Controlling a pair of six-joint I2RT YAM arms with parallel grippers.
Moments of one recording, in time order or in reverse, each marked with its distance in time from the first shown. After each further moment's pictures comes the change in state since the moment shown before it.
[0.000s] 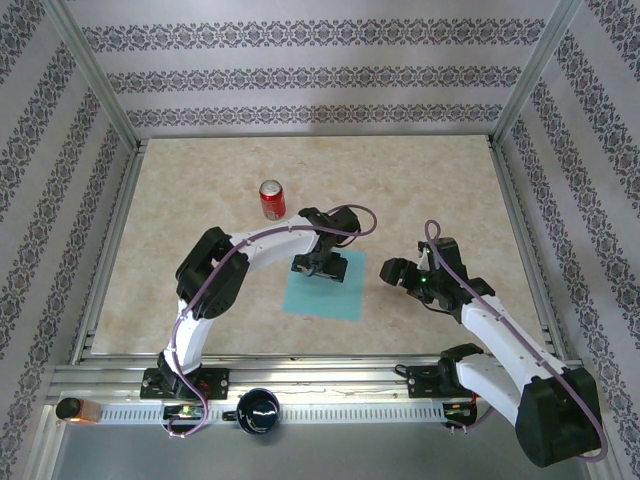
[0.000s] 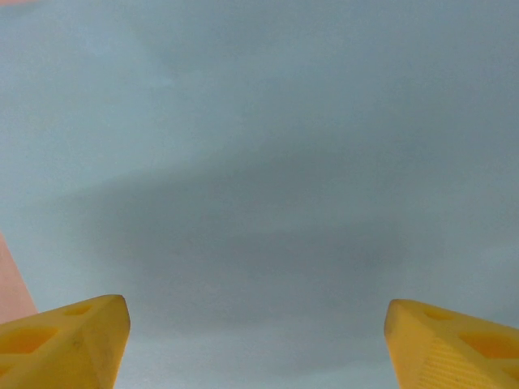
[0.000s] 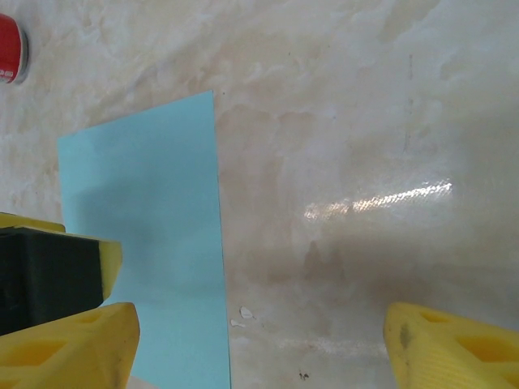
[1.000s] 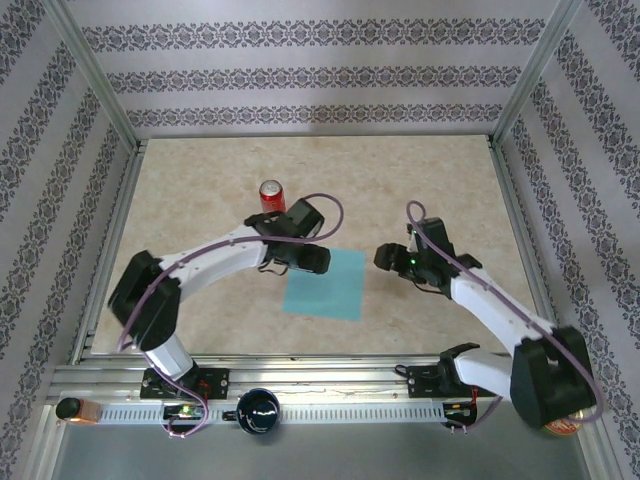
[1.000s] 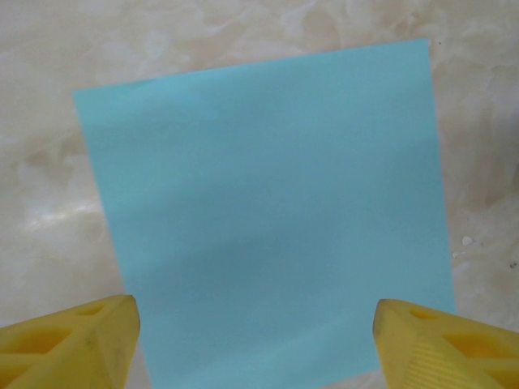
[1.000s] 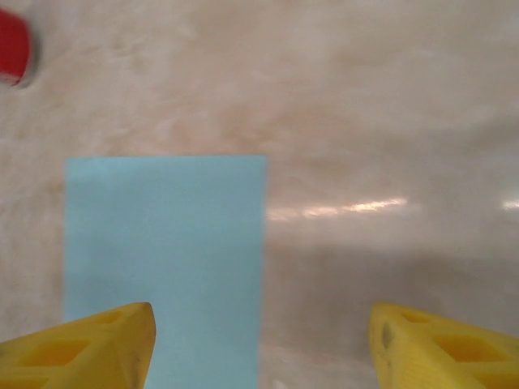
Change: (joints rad) left arm 0.064 -0.370 -0.307 0.254 0.058 0.111; right arm 0.035 0.152 0.137 0.006 0.100 -0.055
